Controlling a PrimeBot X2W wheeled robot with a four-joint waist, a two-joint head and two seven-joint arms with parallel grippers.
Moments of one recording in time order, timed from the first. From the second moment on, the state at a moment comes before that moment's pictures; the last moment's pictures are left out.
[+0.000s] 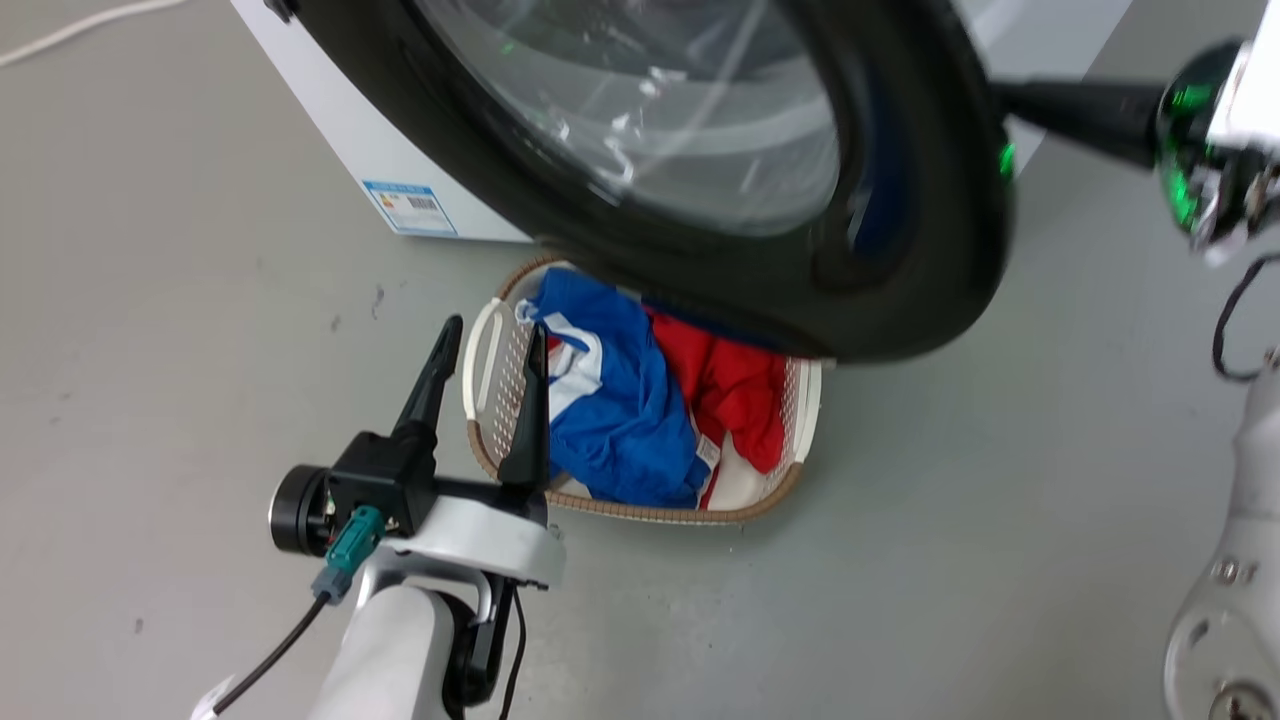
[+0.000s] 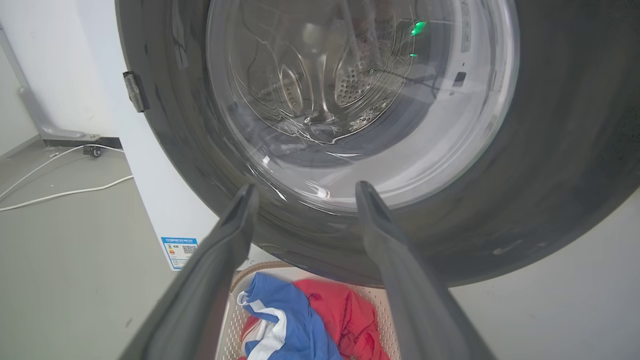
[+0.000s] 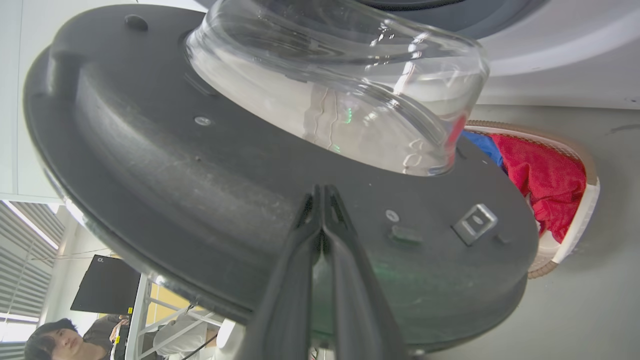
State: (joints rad) left arm -0.28 0.05 -0.22 0.15 -0.20 0.03 -0.26; right arm -1.05 -0.06 -0.37 0.50 0.92 0.13 1.35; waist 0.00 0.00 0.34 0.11
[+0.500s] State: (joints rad) left arm -0.21 0.05 -0.22 0.17 -0.21 0.02 -0.26; right arm -0.75 -0.05 -0.10 0.35 1.21 0.13 1.31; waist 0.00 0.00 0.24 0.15
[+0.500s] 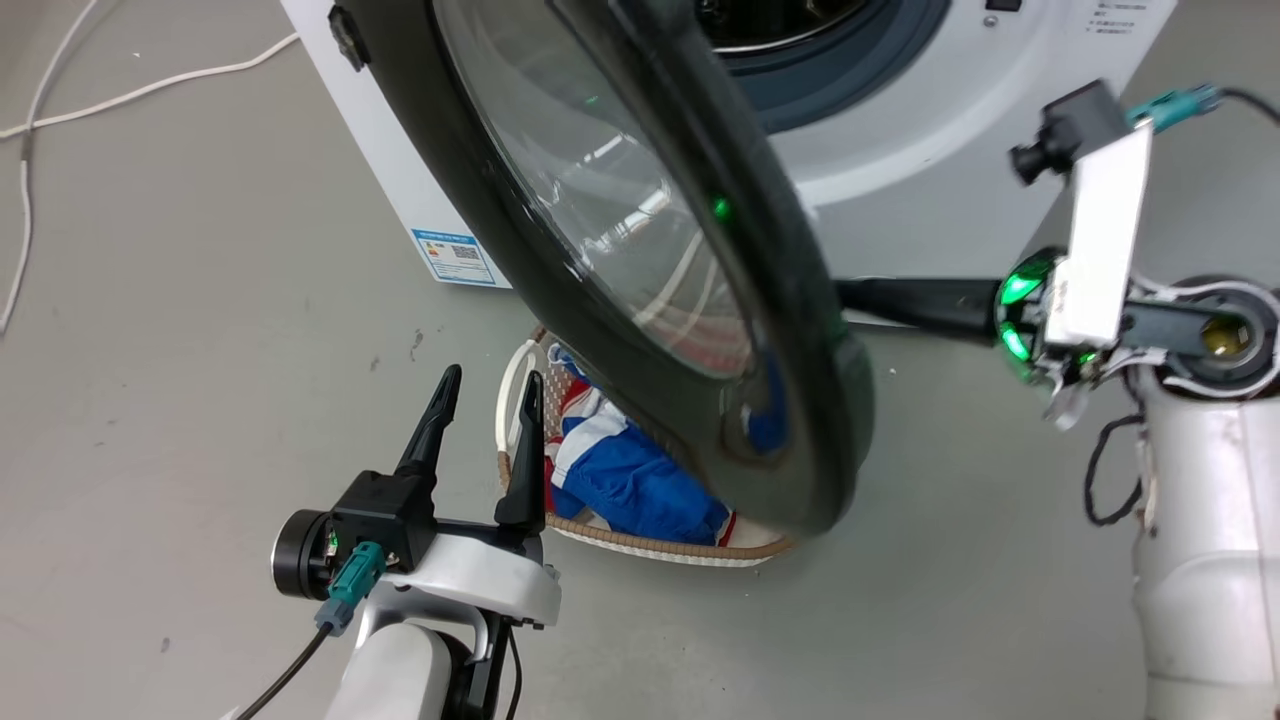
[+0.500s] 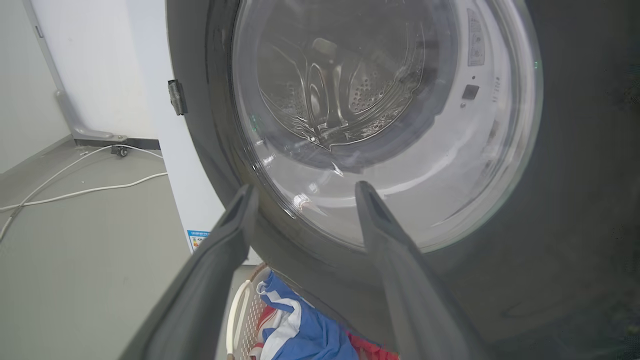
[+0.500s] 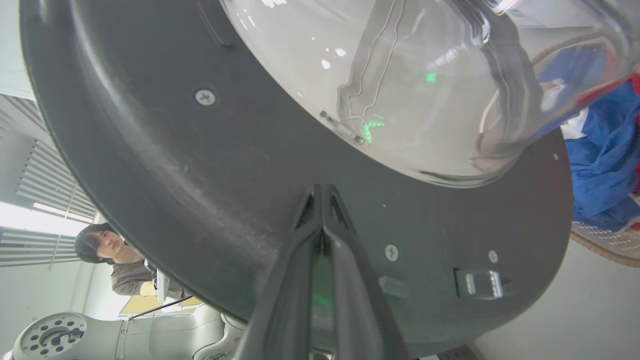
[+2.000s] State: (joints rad) left arm -0.08 0.07 -0.09 0.20 -0.18 -0.01 -0.26; right arm -0.12 -0.05 -0.13 -0.01 1.52 0.13 0.56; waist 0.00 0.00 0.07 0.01
